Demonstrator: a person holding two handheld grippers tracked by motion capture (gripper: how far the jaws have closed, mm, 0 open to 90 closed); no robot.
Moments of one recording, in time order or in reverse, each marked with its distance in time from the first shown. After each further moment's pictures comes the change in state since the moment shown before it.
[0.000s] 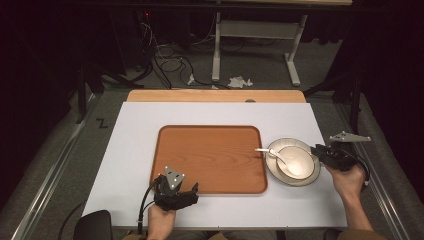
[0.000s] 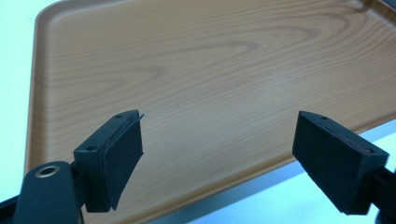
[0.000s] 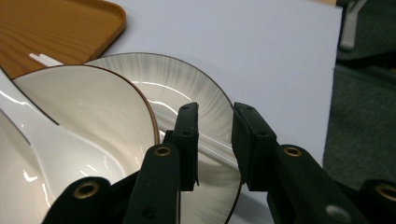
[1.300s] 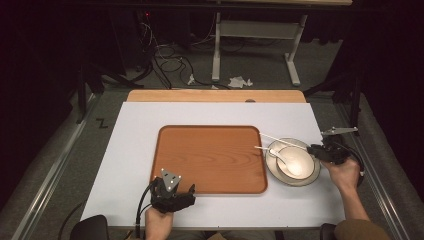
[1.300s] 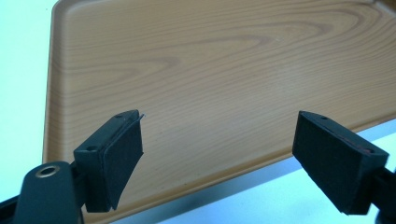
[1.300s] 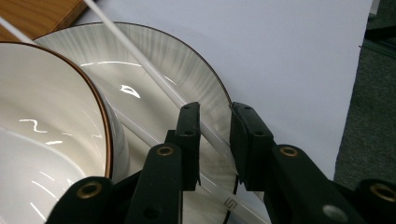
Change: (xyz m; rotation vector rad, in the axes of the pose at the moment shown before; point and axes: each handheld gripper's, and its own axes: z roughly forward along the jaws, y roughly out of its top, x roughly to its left) left arm 0.003 -0.005 -0.004 0.006 0.022 -0.019; right arm -0.011 0.010 0.031 0.145 0.025 -0.020
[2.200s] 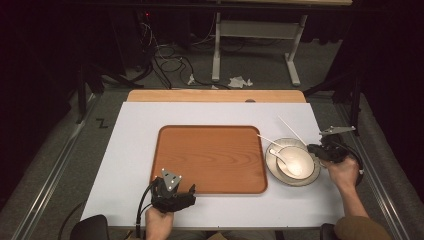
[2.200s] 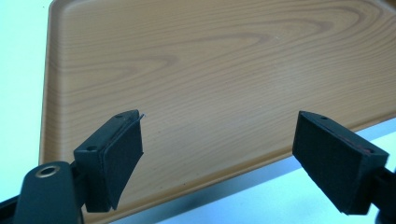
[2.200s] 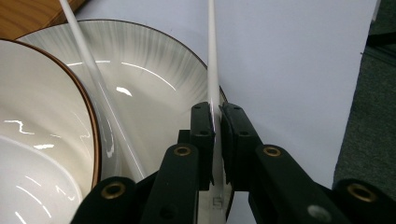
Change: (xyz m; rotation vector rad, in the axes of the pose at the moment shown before) left arm 0.000 0.000 0.001 0.005 -0.004 -0.001; right arm -0.001 0.002 0.005 0.004 -0.006 -0.030
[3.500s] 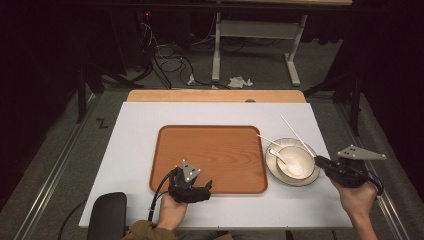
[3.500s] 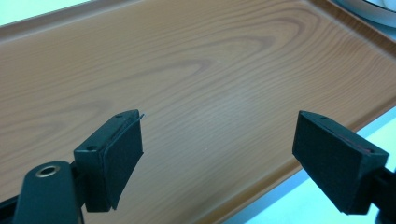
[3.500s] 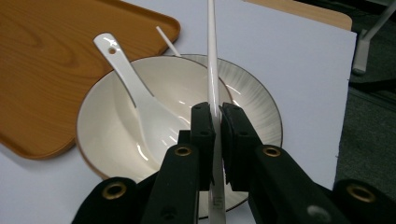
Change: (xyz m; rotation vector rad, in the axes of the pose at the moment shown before) left arm -0.026 0.027 0.028 -0.002 -0.146 0.123; right arm 0.053 -0.038 -0.087 -0.219 0.026 -0.006
